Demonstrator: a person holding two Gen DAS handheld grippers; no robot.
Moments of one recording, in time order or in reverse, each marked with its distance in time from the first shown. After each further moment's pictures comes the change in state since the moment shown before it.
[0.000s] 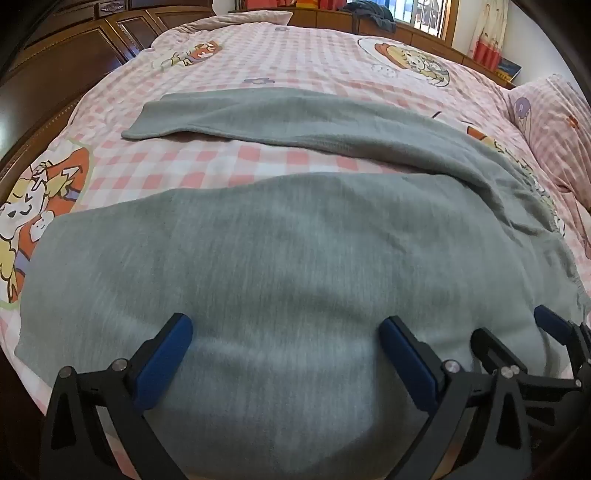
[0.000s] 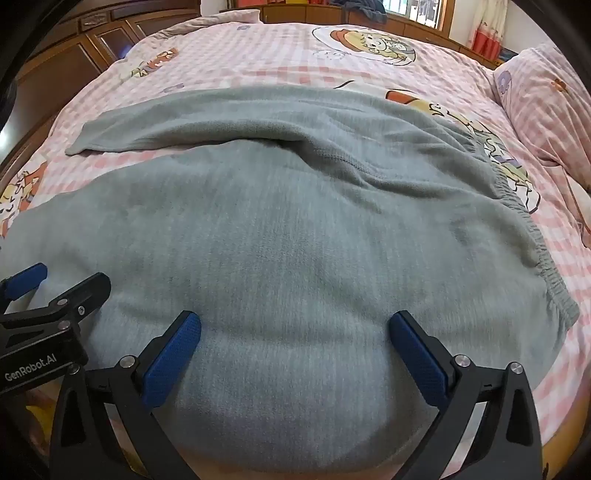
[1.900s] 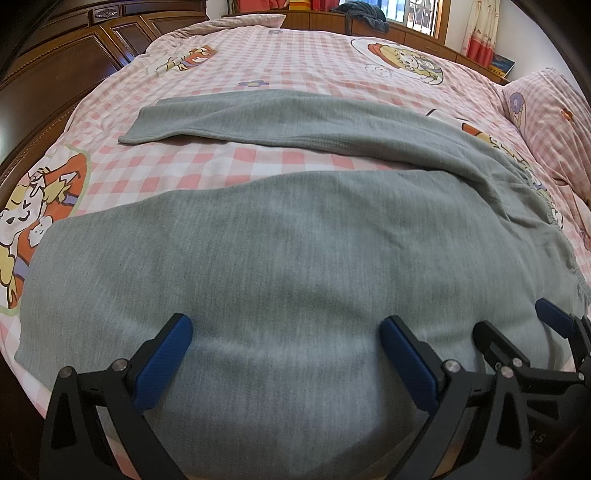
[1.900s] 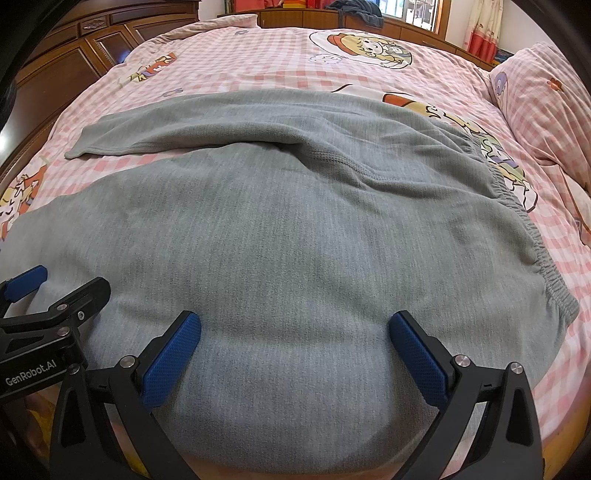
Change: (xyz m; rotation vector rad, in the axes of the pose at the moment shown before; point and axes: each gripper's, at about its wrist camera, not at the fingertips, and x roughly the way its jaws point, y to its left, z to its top) left arm -0.001 -0.003 -0.003 0.030 -0.026 0.010; right arm -0.009 0.000 -0.003 -0.002 -0.059 -0.004
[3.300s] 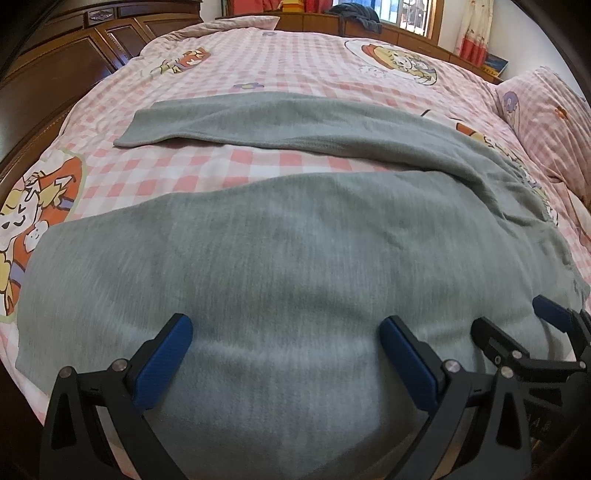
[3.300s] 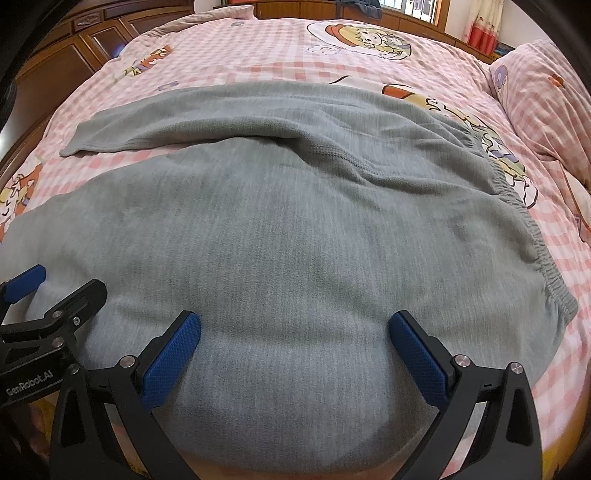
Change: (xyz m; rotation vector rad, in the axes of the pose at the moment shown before) left arm -0.001 0.005 0.000 0.020 -0.006 -0.031; right arm 0.005 -0.004 0.005 0.001 0.052 0.002
